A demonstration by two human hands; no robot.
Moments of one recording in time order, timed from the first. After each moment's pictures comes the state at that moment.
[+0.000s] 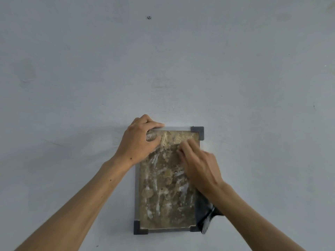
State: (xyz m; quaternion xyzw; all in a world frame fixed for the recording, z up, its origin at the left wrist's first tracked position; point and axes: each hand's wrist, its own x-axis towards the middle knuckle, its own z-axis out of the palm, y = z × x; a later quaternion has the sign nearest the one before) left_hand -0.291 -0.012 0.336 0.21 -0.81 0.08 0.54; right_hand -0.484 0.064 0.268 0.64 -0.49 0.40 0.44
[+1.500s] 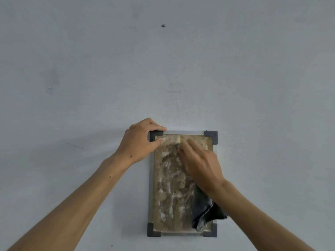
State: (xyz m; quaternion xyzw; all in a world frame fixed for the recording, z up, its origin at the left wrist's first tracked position) left_hand -0.255 -0.021 0.346 0.21 -0.83 0.06 0.52; right_hand -0.461 0.047 0.284 0.66 -0.45 0.39 0.46
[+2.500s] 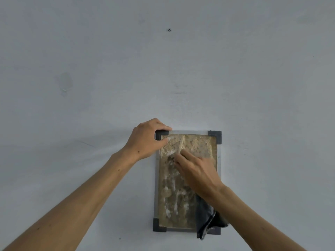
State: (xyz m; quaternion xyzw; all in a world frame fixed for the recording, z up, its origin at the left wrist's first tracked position) left_hand -0.252 -0.003 0.354 0.28 -0.84 0.07 0.45; right_hand -0.444 0.052 0.265 0.70 -0.46 0.32 0.45
